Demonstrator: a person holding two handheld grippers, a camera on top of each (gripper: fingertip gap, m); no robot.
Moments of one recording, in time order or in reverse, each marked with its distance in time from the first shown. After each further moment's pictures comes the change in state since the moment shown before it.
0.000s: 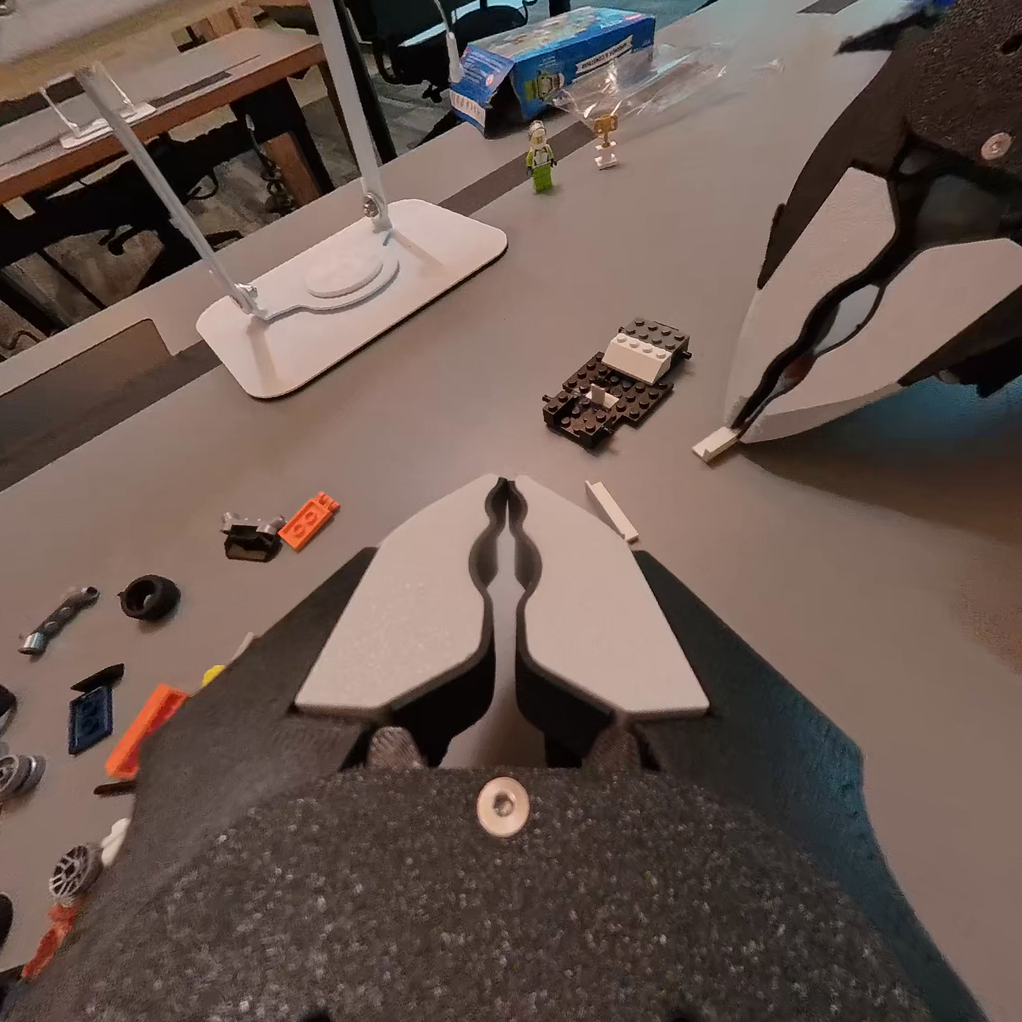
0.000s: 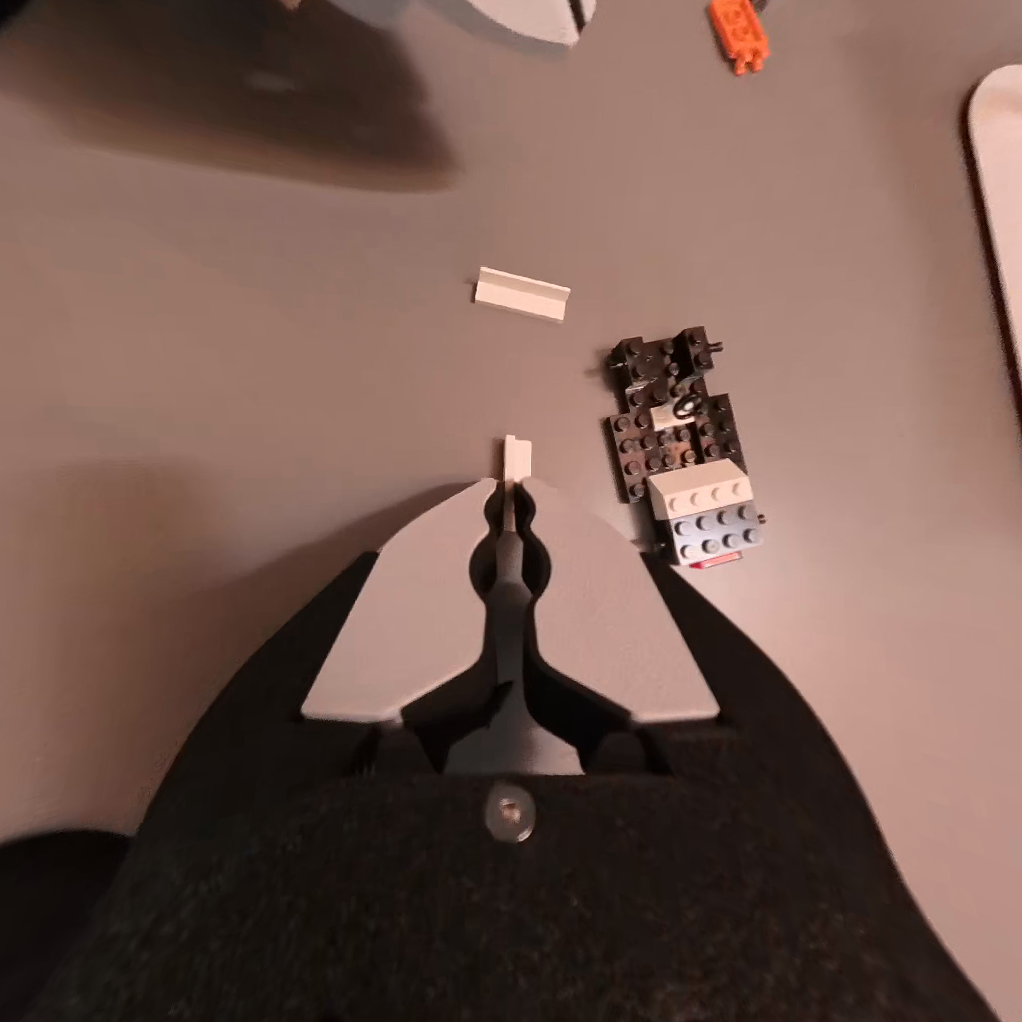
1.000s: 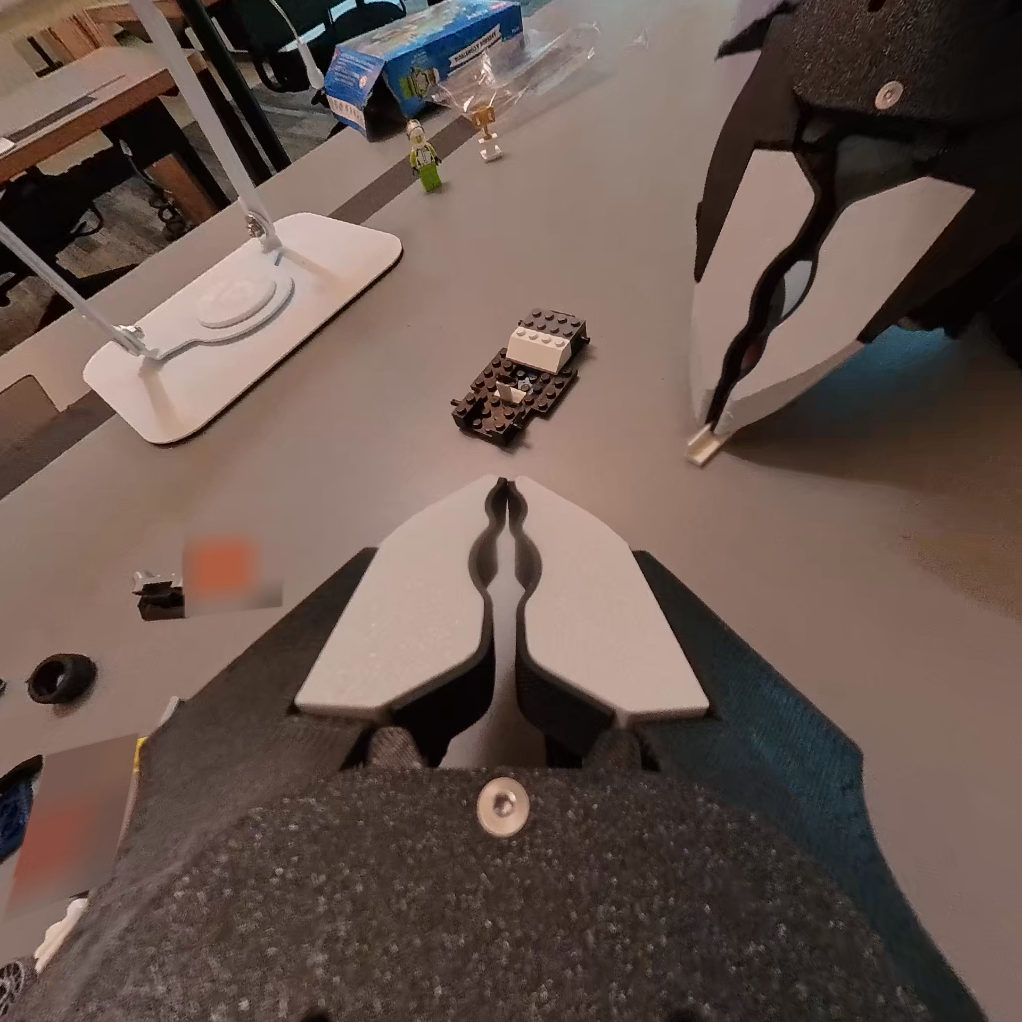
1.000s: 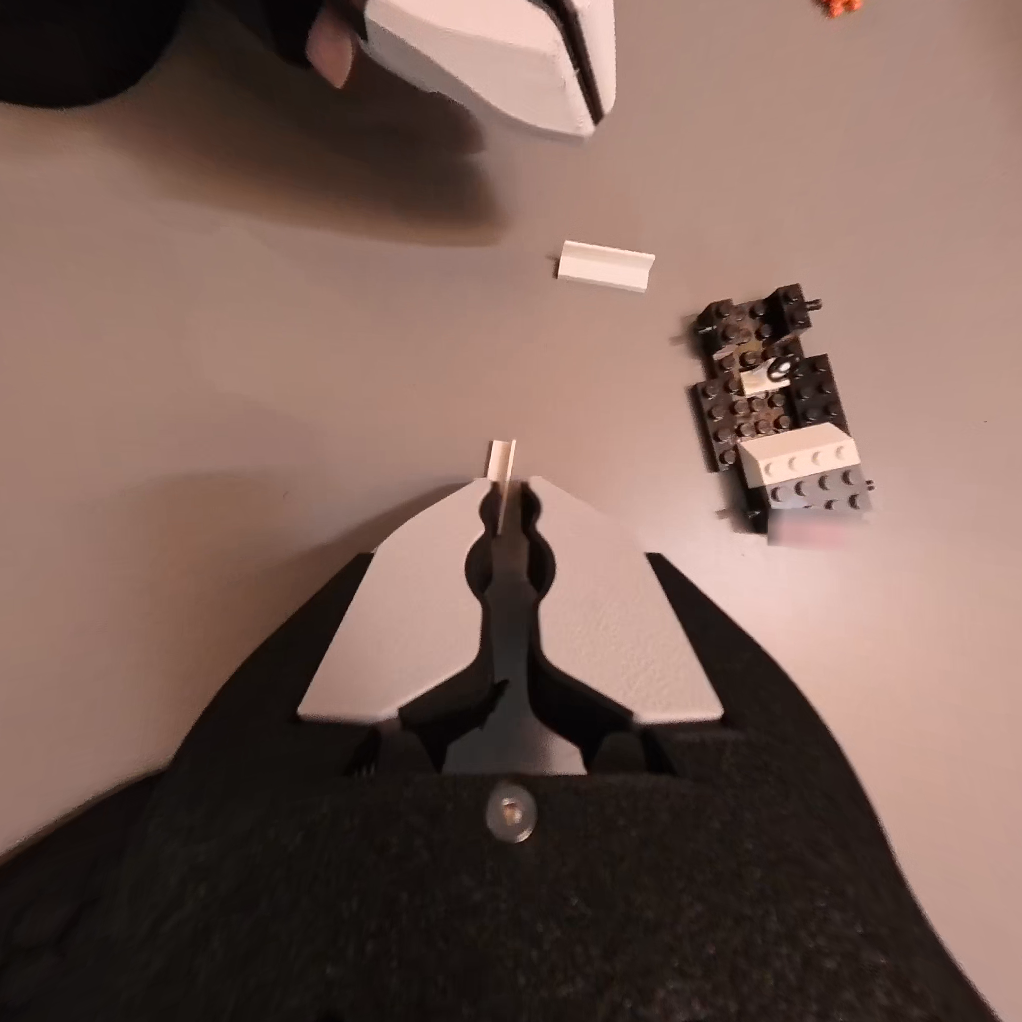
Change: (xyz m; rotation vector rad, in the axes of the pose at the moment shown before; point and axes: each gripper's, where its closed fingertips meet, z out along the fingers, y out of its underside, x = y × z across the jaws) left arm 0.034 -0.002 -0.001 -0.009 0.151 0.096; right arm -0.031 0.006 -0.010 0.005 -0.115 0.103
